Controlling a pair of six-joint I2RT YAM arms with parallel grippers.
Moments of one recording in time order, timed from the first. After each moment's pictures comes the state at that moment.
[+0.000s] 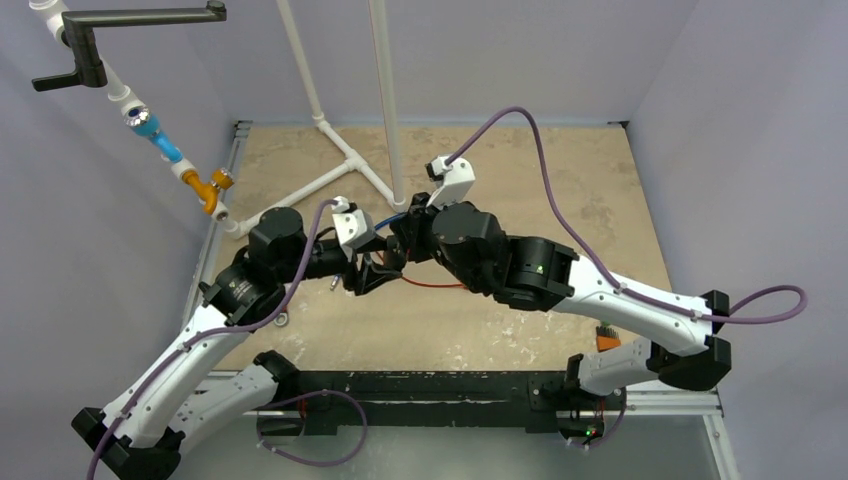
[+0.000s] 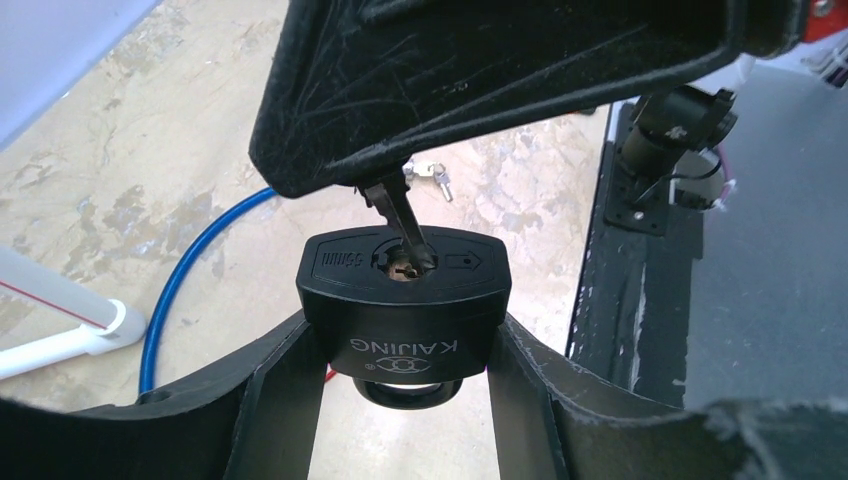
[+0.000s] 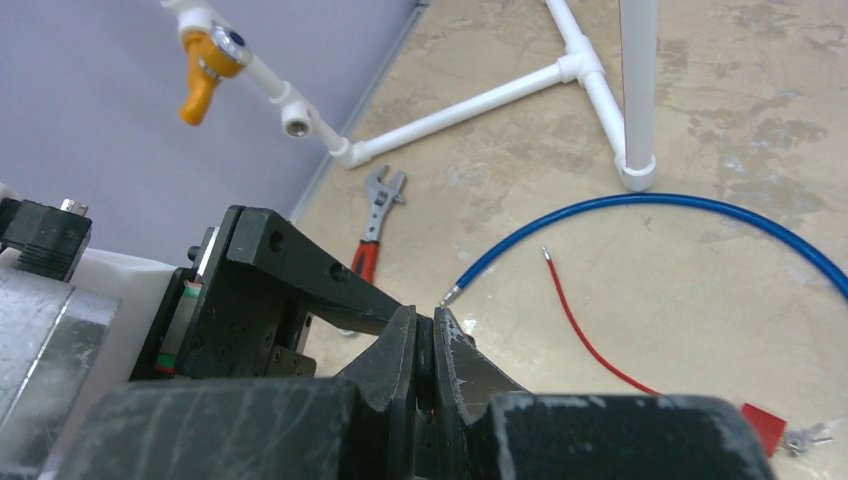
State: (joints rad) left arm -0.61 0.81 0.93 -0.35 0.60 0.11; right arm 1.26 1.32 1.51 -0.48 0.58 0.63
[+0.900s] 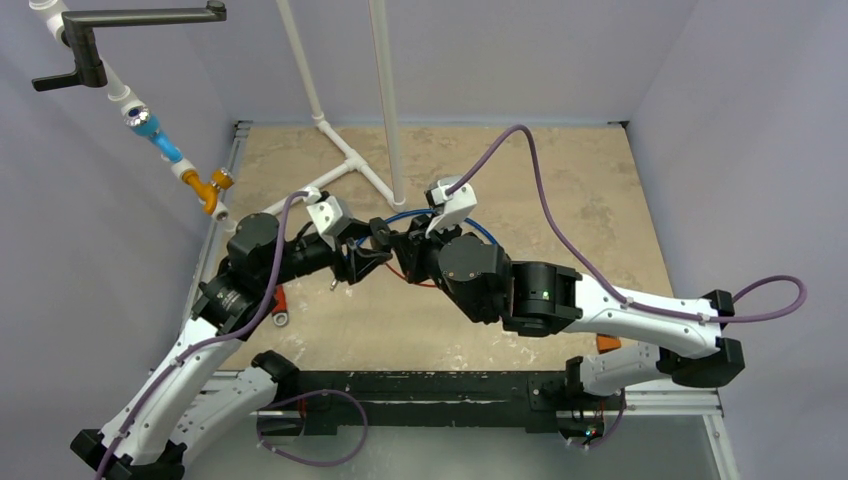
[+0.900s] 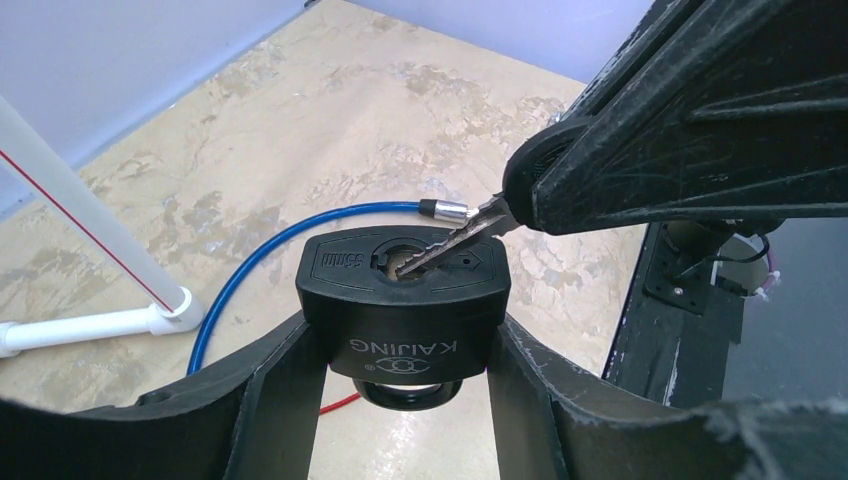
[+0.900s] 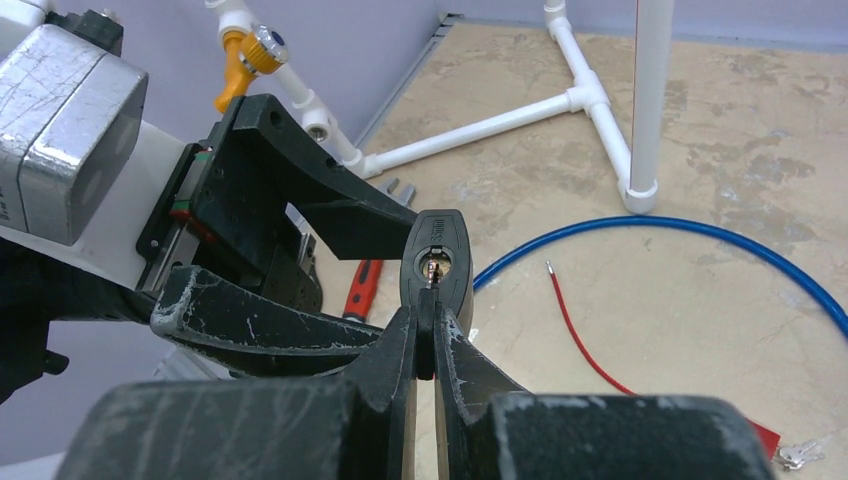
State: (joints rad) left arm -0.54 0.73 0.89 -0.27 0.52 0.00; right arm 1.41 1.29 1.45 -0.41 0.75 0.54
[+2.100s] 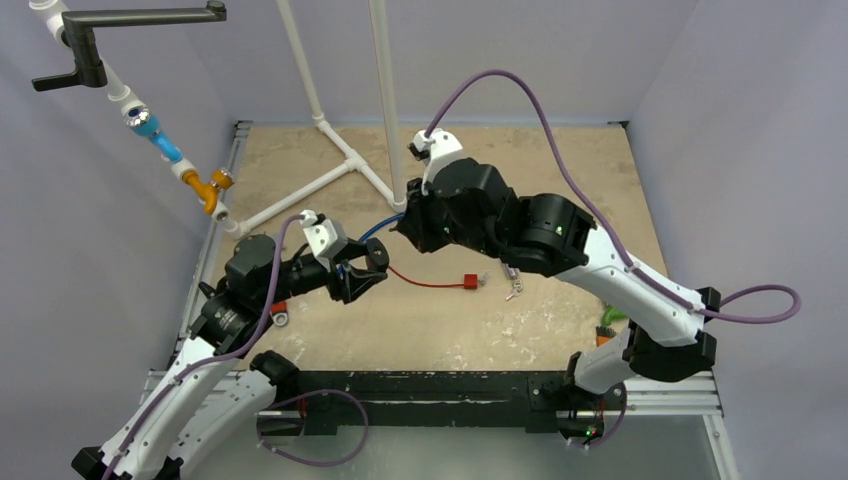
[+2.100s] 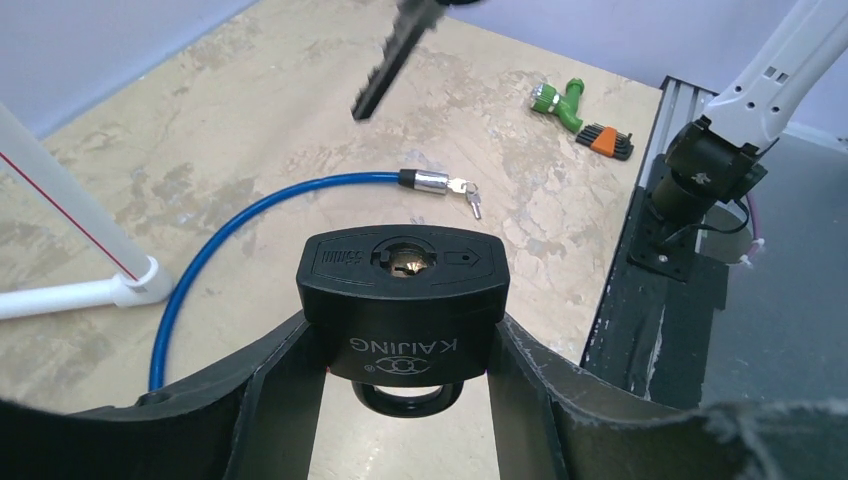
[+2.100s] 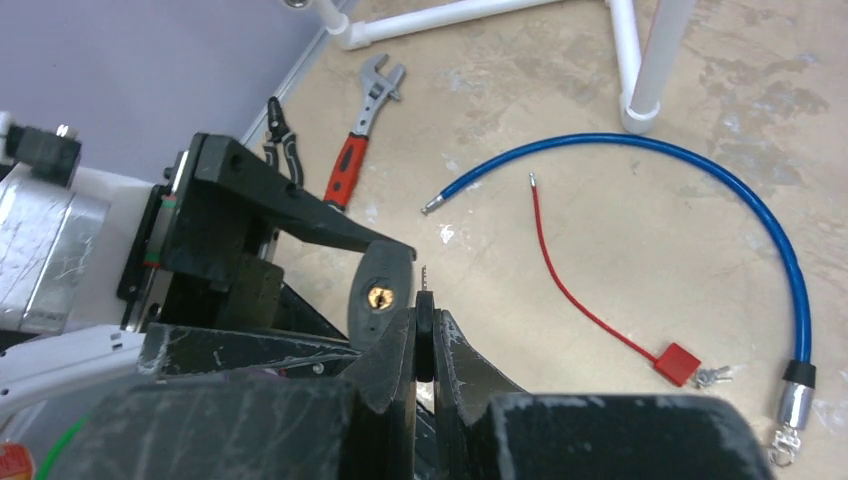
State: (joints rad) left arm -0.54 0.61 0.77 -0.28 0.54 0.01; right arm 1.19 1.48 1.93 -0.94 0.35 0.51
